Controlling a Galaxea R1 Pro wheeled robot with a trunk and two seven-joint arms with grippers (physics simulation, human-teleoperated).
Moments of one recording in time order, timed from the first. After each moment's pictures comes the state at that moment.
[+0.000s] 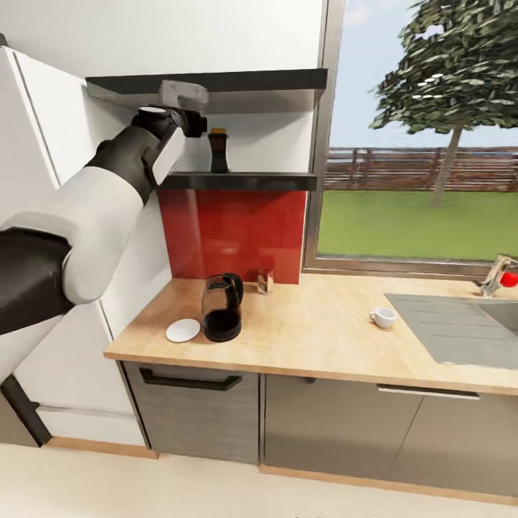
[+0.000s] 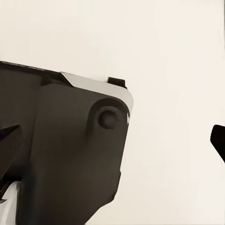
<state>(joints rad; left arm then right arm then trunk) -1.84 -0.11 -0.18 -0.37 0.04 0.32 0.21 -0.18 0.01 -0.12 -0.03 0.31 -0.03 -0.02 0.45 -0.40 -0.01</state>
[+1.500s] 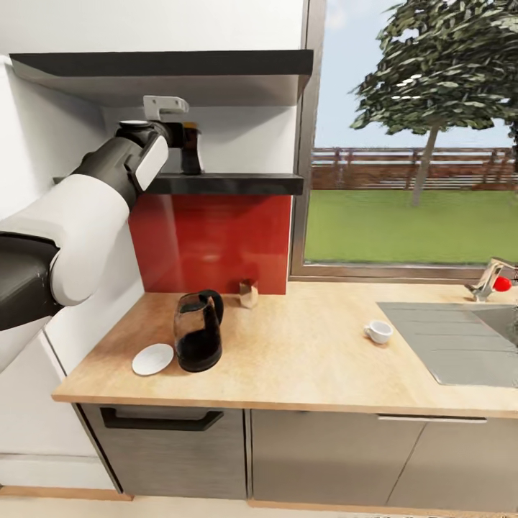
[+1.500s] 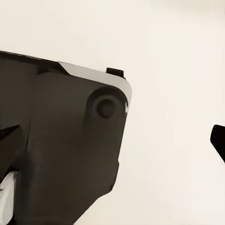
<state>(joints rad) -1.82 -0.05 -0.17 -0.35 0.14 0.31 0.22 -0.16 0.01 -0.12 -0.03 0.31 -0.02 -0.02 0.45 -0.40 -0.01</state>
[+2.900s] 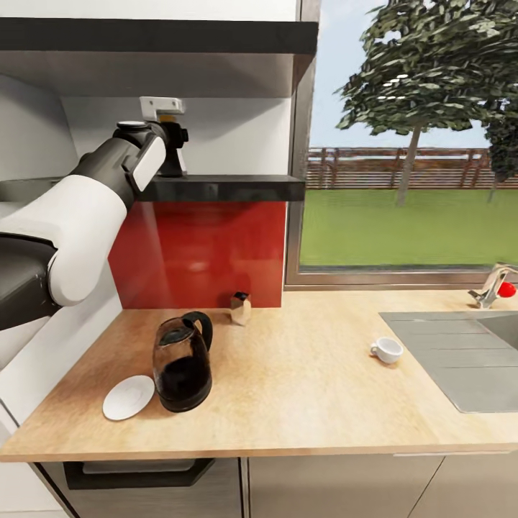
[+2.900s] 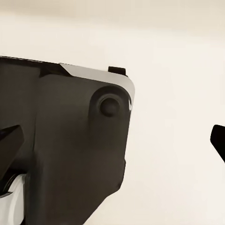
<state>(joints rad) -1.82 -0.04 -0.17 -0.35 0.13 0.30 0.23 -0.16 0.01 -0.12 -0.03 0.25 -0.02 -0.02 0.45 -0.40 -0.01</state>
